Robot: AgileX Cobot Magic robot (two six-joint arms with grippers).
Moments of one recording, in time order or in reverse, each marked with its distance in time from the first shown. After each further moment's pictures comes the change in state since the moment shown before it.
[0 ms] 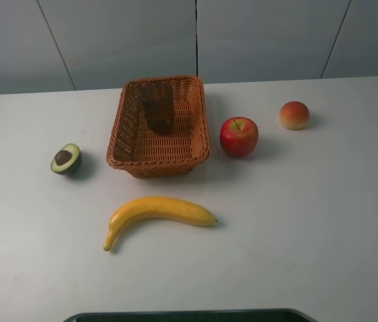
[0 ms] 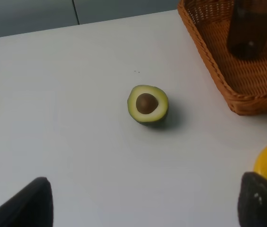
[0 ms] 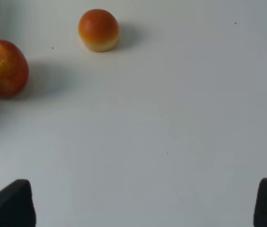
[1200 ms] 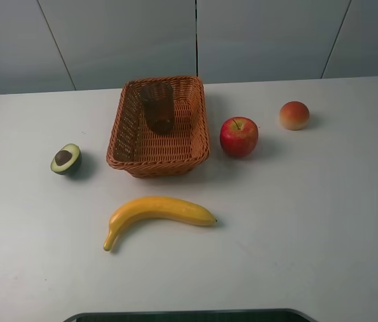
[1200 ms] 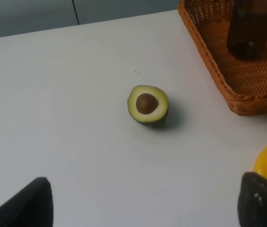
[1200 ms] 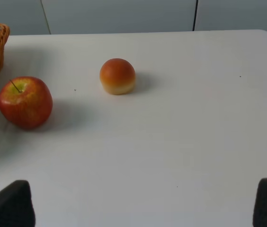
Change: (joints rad) left arm 0.000 0.000 0.000 0.000 0.000 0.002; right arm 0.000 -0.292 0.076 0.048 0.002 -0.065
